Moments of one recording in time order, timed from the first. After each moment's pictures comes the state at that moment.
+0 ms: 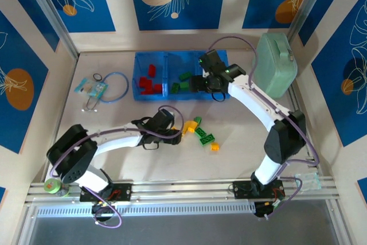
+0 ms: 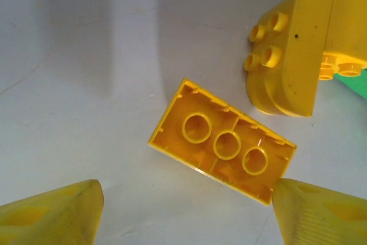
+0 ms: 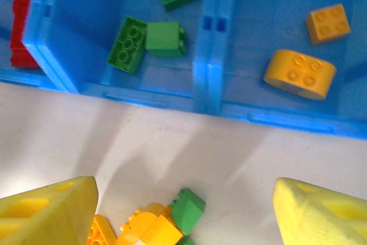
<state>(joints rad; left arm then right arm) -0.85 1.53 0.77 -0.28 -0.03 -0.58 0.53 1.66 1.52 -0.85 0.06 0.40</state>
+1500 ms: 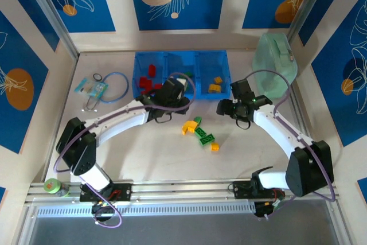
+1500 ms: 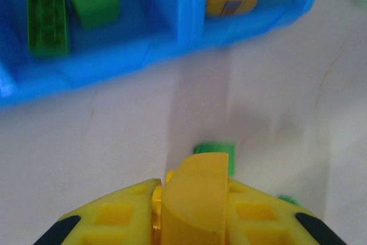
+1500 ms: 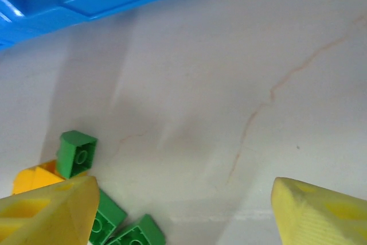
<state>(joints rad) -0.79 1.64 1.28 -0.43 -0.07 -0.47 0.33 1.29 0.92 -0.73 0.02 0.56</state>
